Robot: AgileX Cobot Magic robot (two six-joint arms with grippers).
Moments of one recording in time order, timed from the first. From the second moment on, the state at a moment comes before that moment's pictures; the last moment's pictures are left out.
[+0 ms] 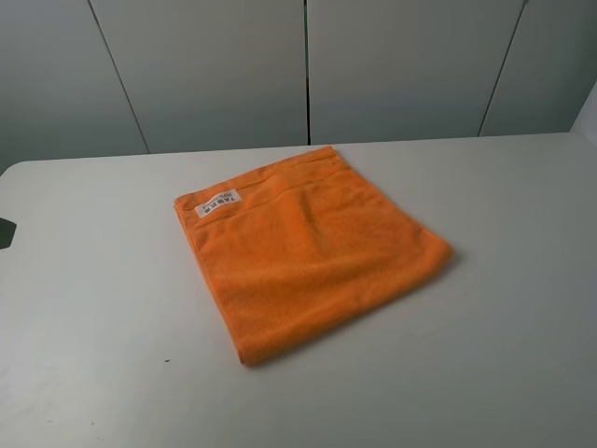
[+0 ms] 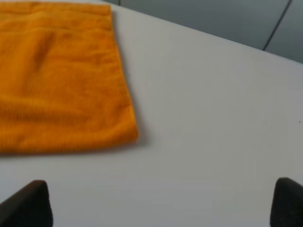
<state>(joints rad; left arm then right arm) -0.10 0.87 -0.67 -0.16 0.82 0.32 0.10 0.46 -0.59 0.15 0.94 -0.50</state>
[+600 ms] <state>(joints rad) -0.55 1.55 -0.89 0.12 0.78 0.37 0.23 1.47 -0.85 0.09 0.87 -1.25</state>
